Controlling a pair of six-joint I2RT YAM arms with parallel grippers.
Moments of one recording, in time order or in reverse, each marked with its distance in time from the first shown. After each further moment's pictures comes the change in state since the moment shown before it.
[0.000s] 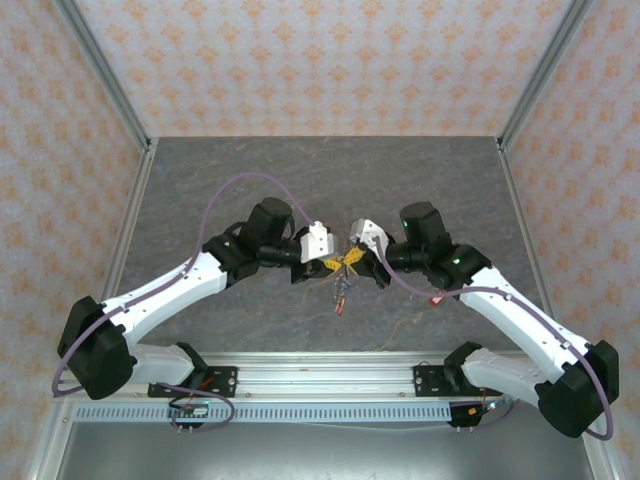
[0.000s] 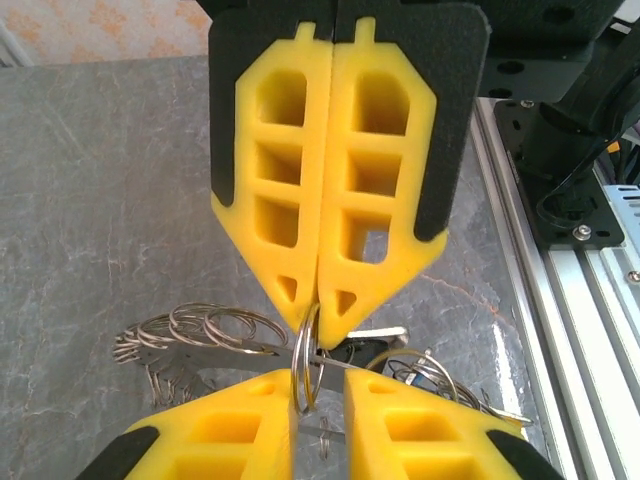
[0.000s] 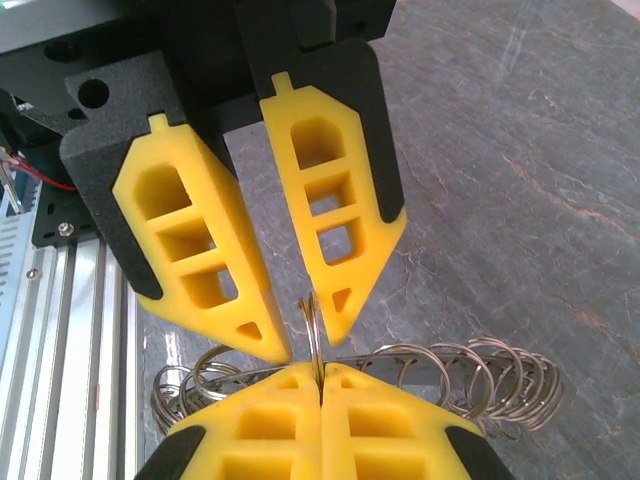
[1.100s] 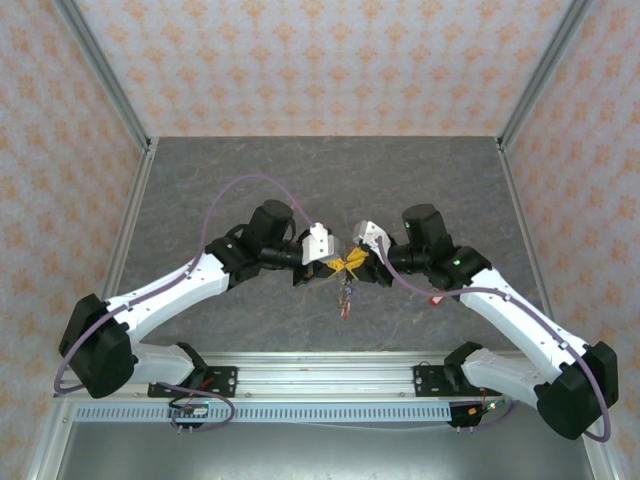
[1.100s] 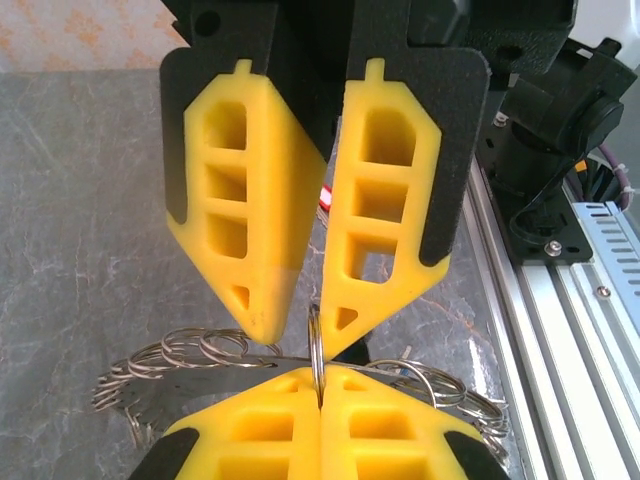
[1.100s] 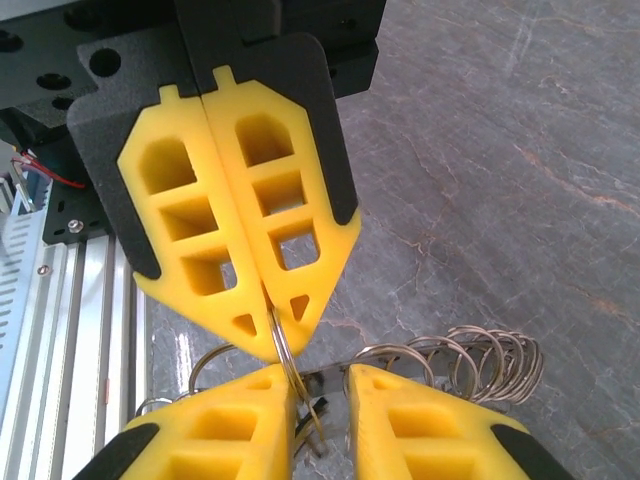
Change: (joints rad) left arm -0.005 0.007 -0.041 0.078 0.063 -0.056; right arm -0.041 -0.013 -0.055 0.039 -0.061 0.009
